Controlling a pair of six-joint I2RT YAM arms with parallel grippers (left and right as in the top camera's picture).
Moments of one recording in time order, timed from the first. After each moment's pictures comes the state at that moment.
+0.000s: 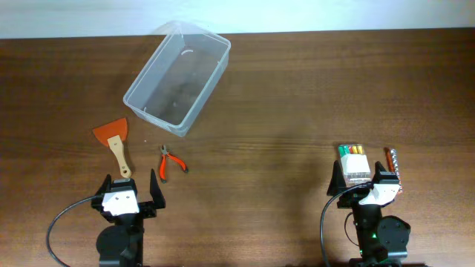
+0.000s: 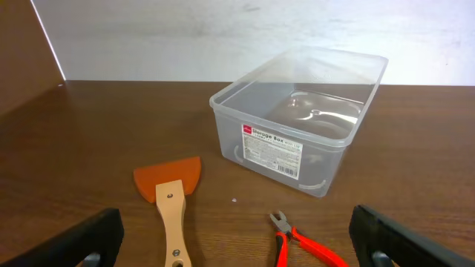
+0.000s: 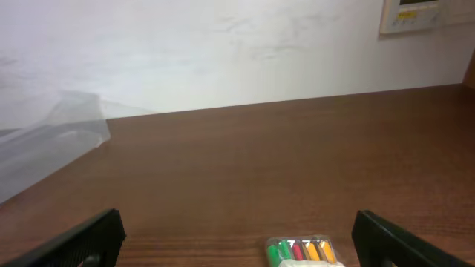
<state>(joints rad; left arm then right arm) -0.02 0.02 0.07 -0.21 -0.14 -0.01 0.00 0.02 0.01 -0.07 0.01 0.11</state>
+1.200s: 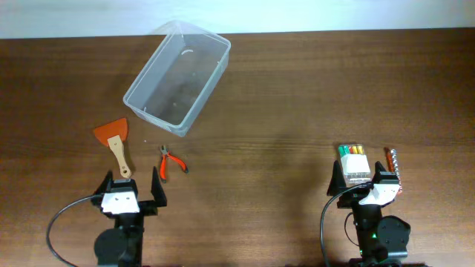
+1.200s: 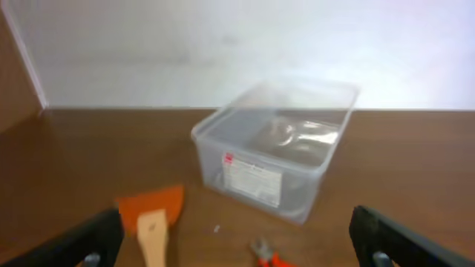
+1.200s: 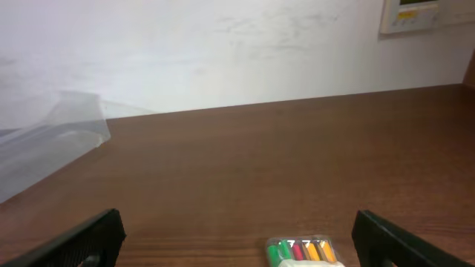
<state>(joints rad) -0.02 0.02 0.07 -0.12 -0.07 -0.01 0.00 0.02 0.01 -0.07 0.01 0.11</state>
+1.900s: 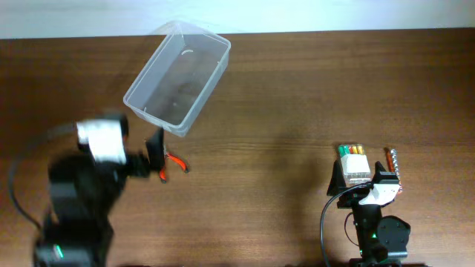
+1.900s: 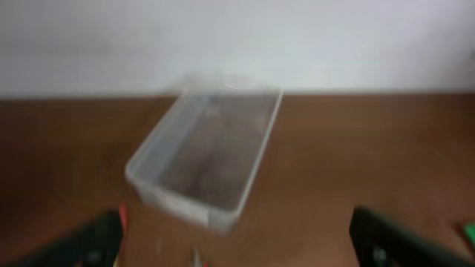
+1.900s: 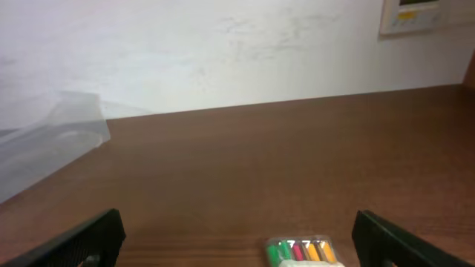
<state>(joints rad) -0.02 0.86 1.06 -0.62 0.15 -0.06 0.00 0.02 0.01 -0.07 0.01 0.11</state>
